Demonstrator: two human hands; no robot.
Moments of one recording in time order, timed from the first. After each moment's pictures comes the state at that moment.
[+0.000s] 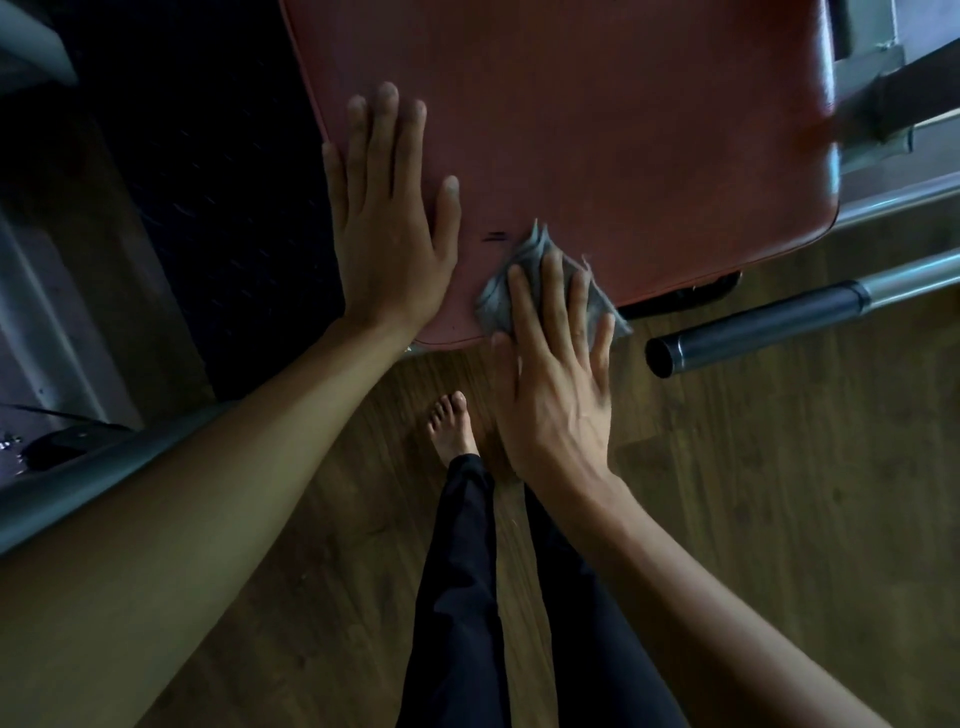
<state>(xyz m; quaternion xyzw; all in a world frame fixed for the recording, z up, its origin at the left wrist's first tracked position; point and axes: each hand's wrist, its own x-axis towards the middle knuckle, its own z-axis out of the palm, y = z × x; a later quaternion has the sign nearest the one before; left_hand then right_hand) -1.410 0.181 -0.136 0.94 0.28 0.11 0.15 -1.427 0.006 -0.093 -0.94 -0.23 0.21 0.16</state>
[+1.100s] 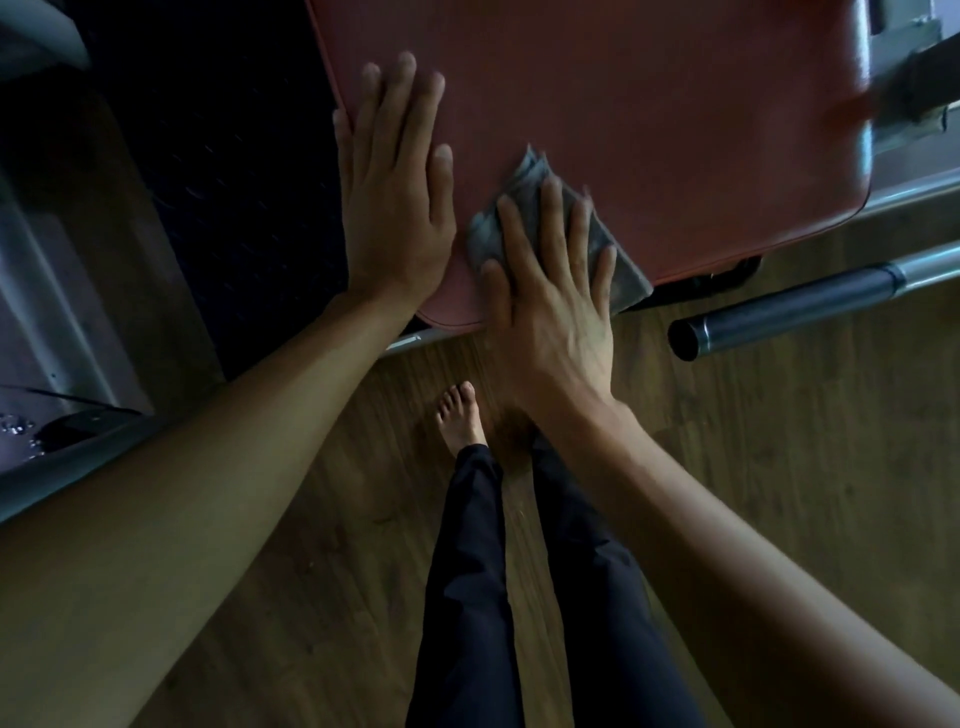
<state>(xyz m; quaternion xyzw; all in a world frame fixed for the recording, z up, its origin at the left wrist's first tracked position) -1.414 0.193 -0.142 0.93 0.25 0.15 0.24 -1.403 0.040 -0.095 -0.92 -0.24 0.24 0.18</state>
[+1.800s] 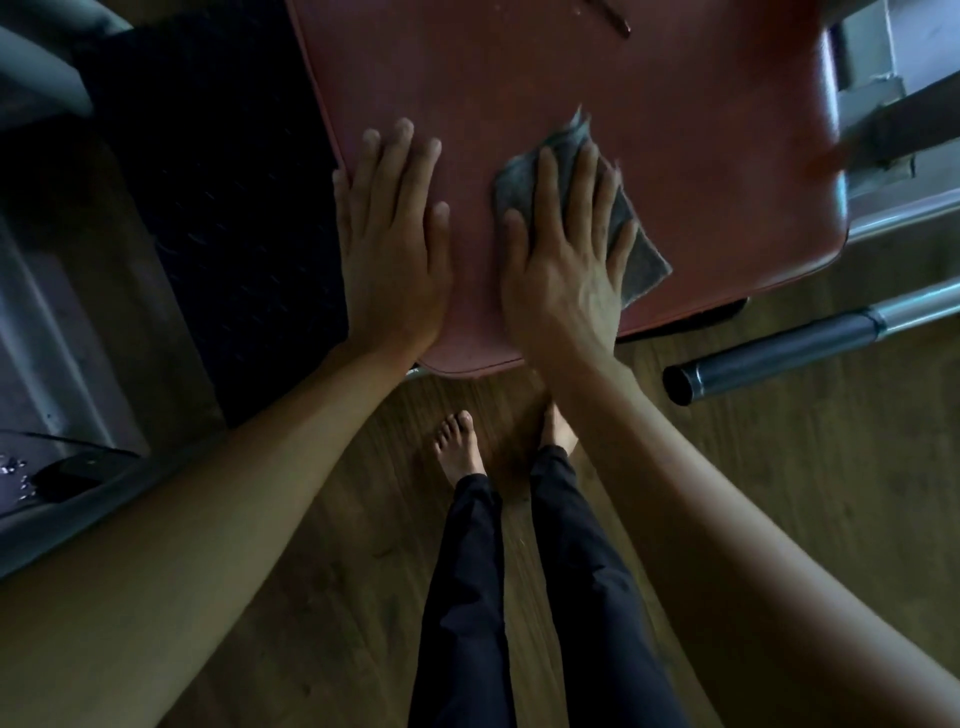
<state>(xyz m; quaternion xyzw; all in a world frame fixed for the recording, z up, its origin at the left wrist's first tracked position) -1.412 0.194 -0.134 0.92 0.26 0.13 0.25 -1.349 0.075 -0.099 -0.95 -0.17 0.21 0.17</state>
